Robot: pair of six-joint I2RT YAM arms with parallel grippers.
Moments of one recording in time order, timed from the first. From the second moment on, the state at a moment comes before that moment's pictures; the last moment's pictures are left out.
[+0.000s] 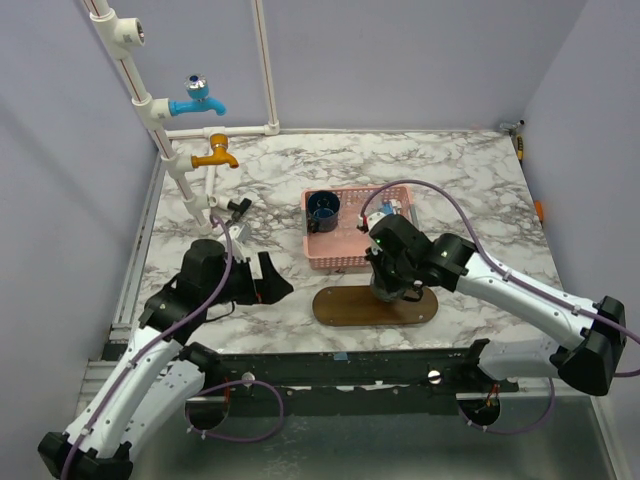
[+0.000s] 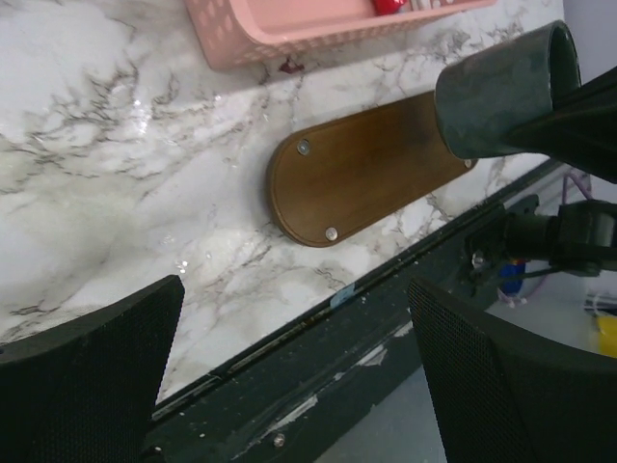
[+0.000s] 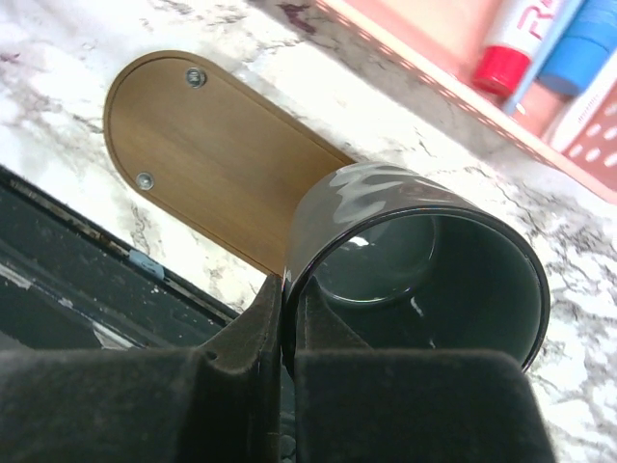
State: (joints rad) left arm -0.45 0.60 0.67 -0.67 0.31 -0.54; right arm 0.91 1.24 1.09 -0.84 0.10 0.23
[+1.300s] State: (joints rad) left arm -0.92 1.49 0.98 -0.79 -0.07 -0.94; right arm 0.91 1.12 1.03 -0.86 0.19 0.43
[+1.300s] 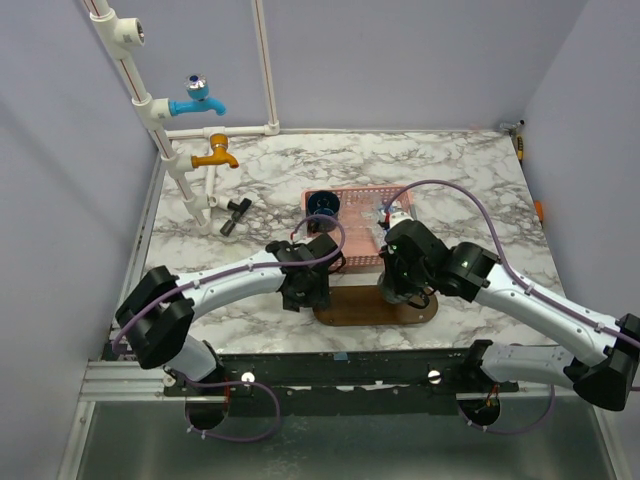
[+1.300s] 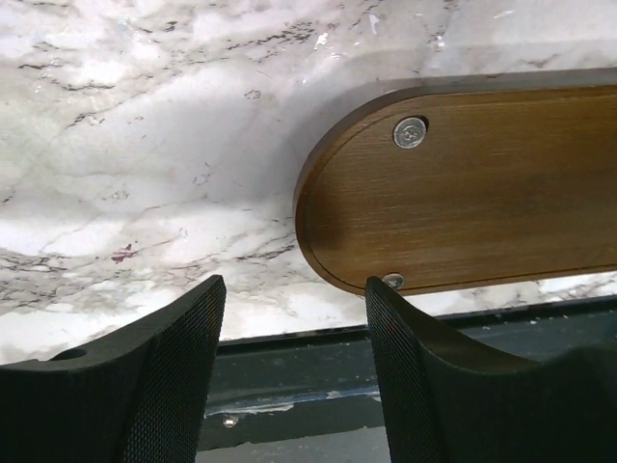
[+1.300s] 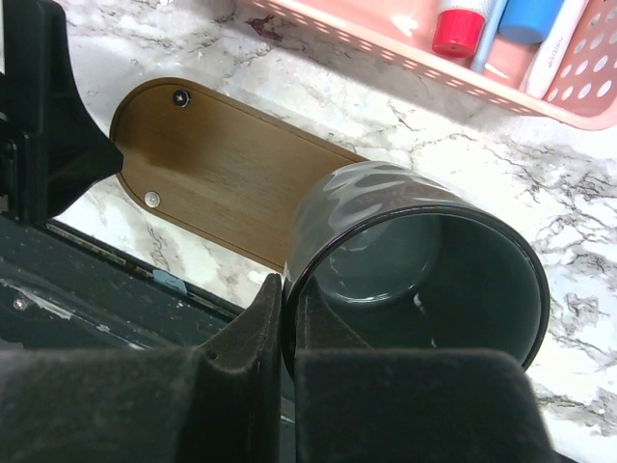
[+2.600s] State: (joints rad) left arm -0.94 1.58 1.01 -0.82 -0.17 -0.96; right arm 0.91 1.11 1.03 -0.86 0.16 0.43
